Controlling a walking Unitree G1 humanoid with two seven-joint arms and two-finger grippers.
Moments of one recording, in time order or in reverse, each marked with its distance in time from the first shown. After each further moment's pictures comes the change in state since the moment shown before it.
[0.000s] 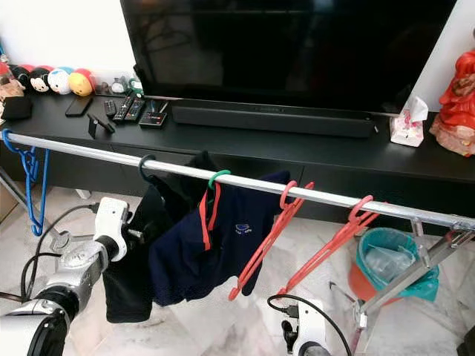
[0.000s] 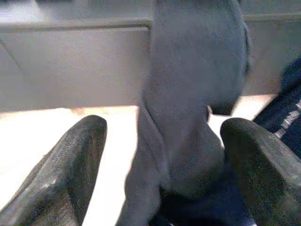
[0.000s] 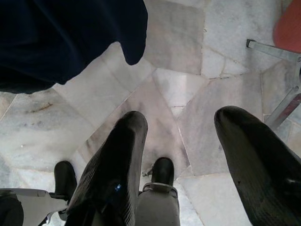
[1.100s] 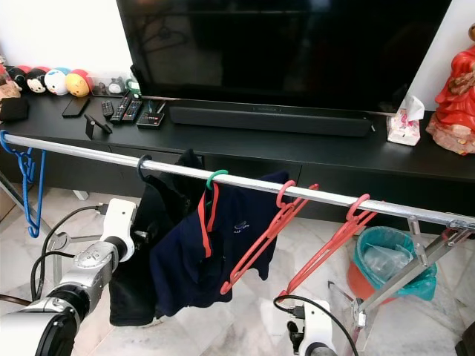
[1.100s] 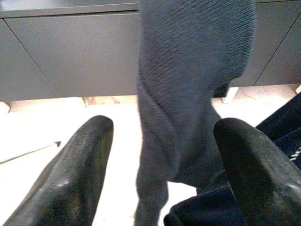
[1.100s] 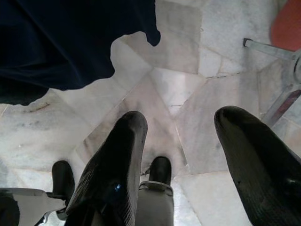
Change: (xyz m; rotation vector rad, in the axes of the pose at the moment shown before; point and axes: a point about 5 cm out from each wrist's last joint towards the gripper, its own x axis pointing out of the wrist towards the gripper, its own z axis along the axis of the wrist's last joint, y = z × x) left arm 0.004 -0.017 -0.014 0.005 0.064 0.060; right arm -0.001 -0.005 -0.001 0.003 0.002 -0.002
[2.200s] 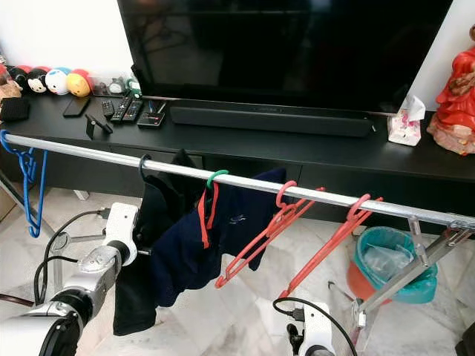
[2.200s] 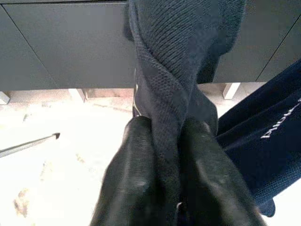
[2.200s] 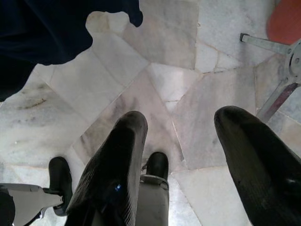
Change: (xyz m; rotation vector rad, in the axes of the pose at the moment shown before) left arm -0.002 -0.007 -0.011 -0.022 0.019 0.020; right arm -0.002 -0.006 -0.006 -0.002 0.013 -0.007
